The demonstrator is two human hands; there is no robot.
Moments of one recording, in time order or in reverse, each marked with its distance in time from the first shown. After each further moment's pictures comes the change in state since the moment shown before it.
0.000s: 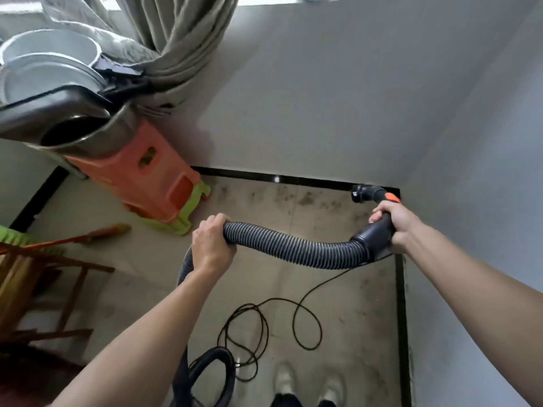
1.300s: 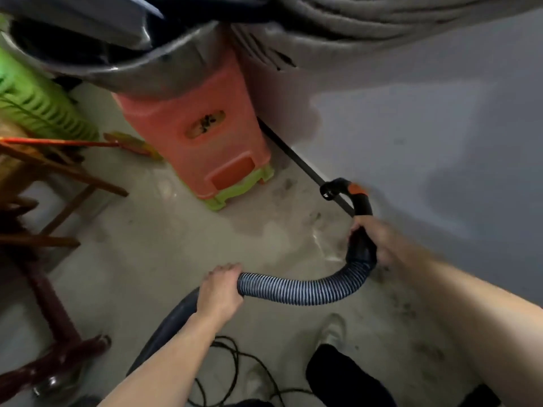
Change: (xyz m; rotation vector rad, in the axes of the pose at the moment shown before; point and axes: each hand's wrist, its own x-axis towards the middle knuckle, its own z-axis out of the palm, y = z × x) left_hand 0.279 -0.214 0.192 0.051 -0.362 -0.605; right_hand 0.430 -0.008 0.459 -1.100 -0.130 0.088
